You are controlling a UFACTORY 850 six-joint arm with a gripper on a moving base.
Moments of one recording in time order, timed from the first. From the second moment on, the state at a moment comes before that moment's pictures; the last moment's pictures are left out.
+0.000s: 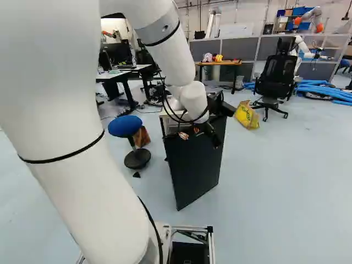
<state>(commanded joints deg) -28.9 -5.7 -39.8 20.9 -7.4 0.0</state>
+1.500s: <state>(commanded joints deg) -18.3 -4.1 -35.8 18.4 -6.1 0.0</state>
